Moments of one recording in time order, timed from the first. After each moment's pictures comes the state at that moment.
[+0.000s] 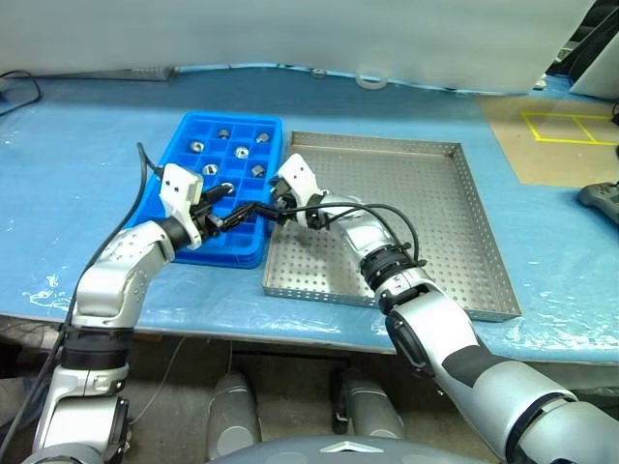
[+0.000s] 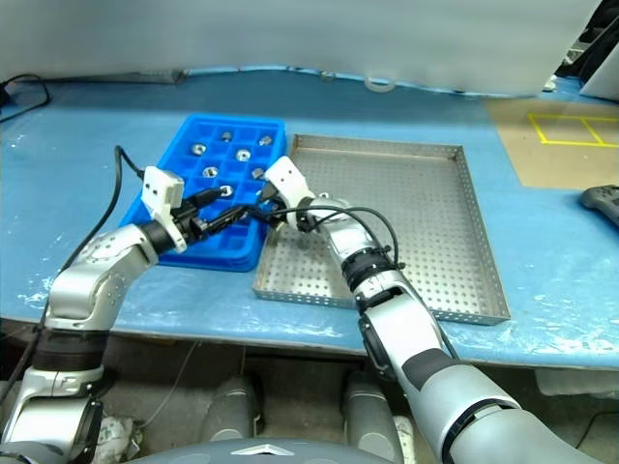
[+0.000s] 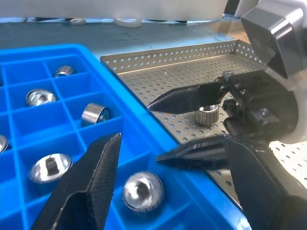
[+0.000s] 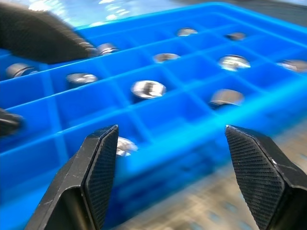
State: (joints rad) left arm -0.43 0.49 0.07 -0.03 -0.43 0.47 -0.65; right arm -0.97 -0.01 0.09 0.89 0.04 0.05 0.62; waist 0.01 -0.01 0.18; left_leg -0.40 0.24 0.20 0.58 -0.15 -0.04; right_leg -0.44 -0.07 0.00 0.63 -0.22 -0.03
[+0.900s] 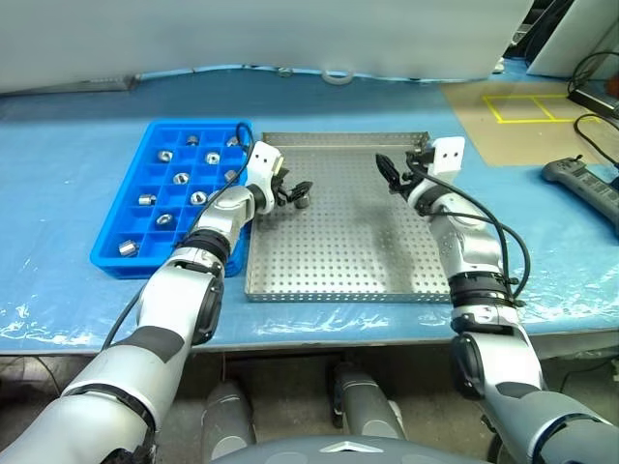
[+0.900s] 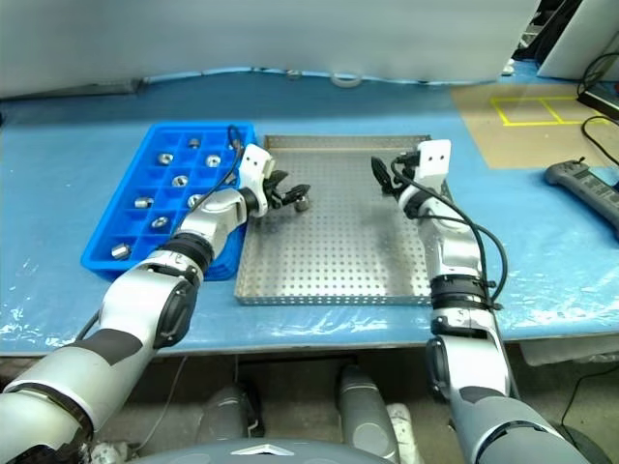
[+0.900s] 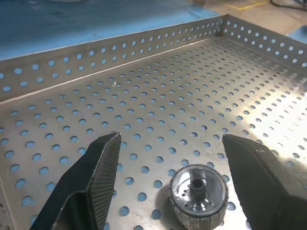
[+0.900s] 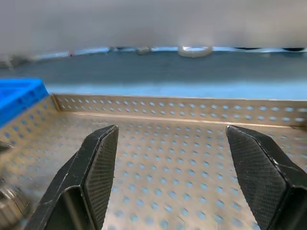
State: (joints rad) left arm -1.10 0.15 0.03 1.26 -0.12 -0.09 -0.65; right arm -0.67 -0.29 -0.20 0.45 0.21 0.19 0.39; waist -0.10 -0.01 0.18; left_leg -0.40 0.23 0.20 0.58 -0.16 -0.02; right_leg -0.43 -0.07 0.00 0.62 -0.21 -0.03
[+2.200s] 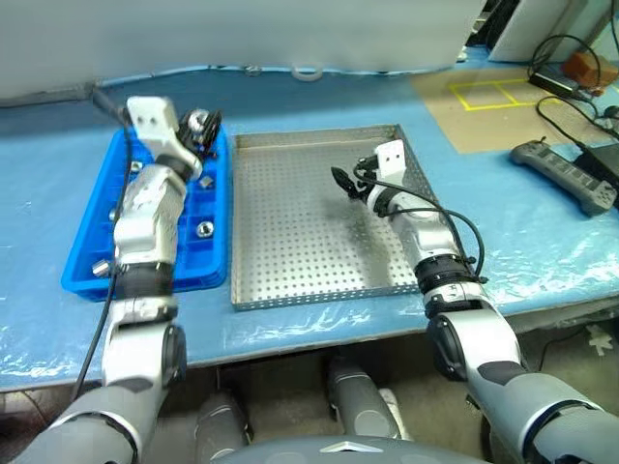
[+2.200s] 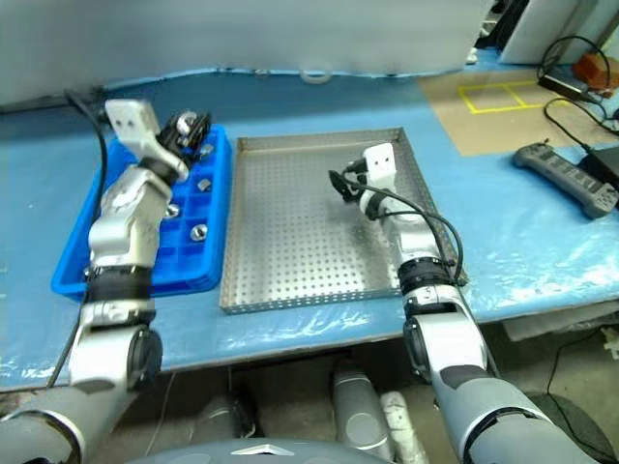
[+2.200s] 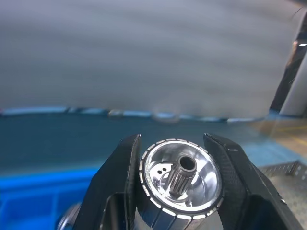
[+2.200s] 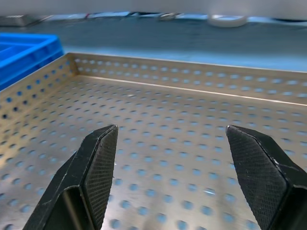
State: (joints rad) left arm -0.63 0.29 0.29 0.15 -0.32 0.31 -0.32; right arm -0.88 -0.17 -0.07 0.83 0.14 0.03 0.45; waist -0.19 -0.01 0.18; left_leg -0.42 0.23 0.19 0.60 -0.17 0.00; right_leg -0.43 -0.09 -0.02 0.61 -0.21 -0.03
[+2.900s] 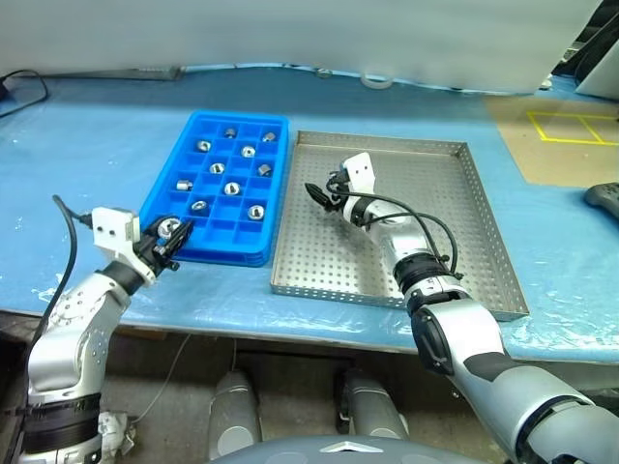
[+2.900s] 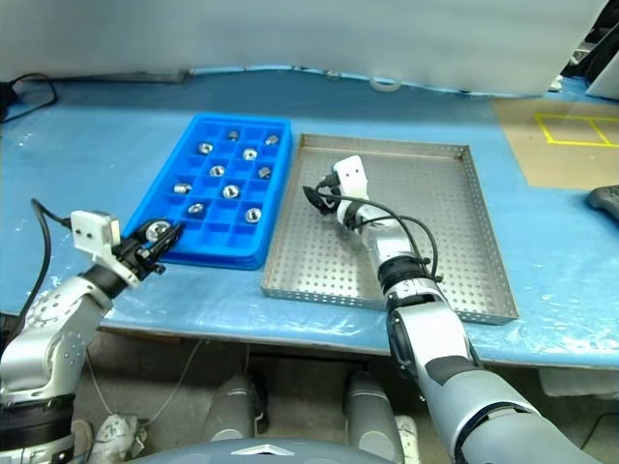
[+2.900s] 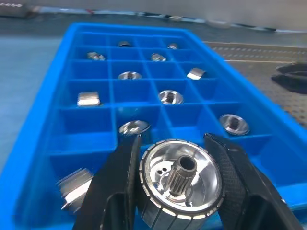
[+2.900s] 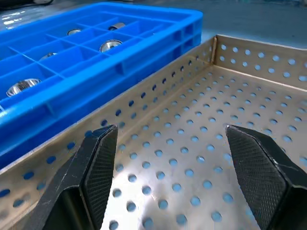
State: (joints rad) left arm -0.10 0.46 0.33 -0.23 -0.46 0.44 -0.52; right arm -0.90 -0.11 -0.03 0.99 0.09 -0.07 0.50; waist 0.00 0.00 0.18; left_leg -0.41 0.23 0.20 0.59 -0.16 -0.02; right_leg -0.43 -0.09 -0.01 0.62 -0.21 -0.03
